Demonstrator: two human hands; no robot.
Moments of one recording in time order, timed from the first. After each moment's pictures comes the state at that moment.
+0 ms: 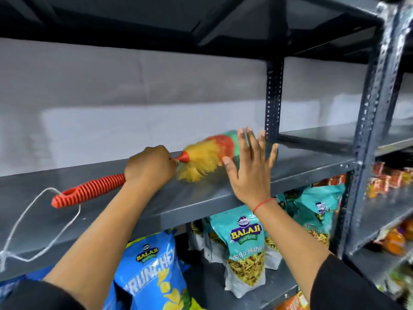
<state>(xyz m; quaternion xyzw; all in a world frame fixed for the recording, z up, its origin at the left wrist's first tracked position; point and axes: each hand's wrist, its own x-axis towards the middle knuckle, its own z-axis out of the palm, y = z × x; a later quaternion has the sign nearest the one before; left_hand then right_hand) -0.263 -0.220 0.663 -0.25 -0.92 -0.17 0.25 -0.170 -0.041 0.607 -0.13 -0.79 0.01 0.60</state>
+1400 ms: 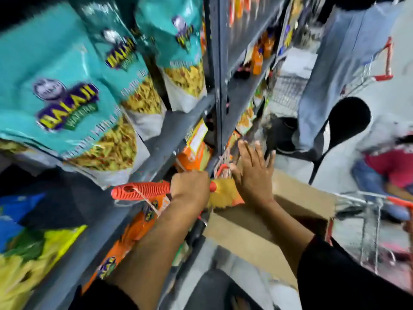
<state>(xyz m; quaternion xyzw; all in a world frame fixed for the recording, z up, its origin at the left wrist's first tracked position) -0.059 -0.033 0.315 -0.63 -0.75 0.17 -0.07 0.059 0.030 0.229 -0.53 -0.80 0.06 0.28</state>
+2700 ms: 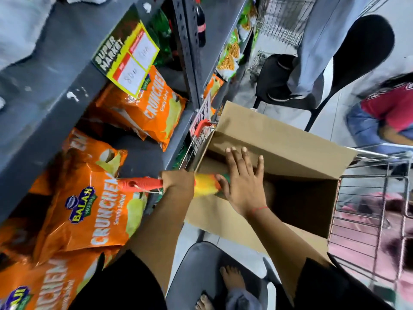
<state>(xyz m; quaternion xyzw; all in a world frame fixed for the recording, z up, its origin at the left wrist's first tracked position) -0.059 0.038 0.053 -0.60 -0.70 0.36 -0.14 0.085 0.032 0.019 -0.57 -0.80 0.12 0.13</state>
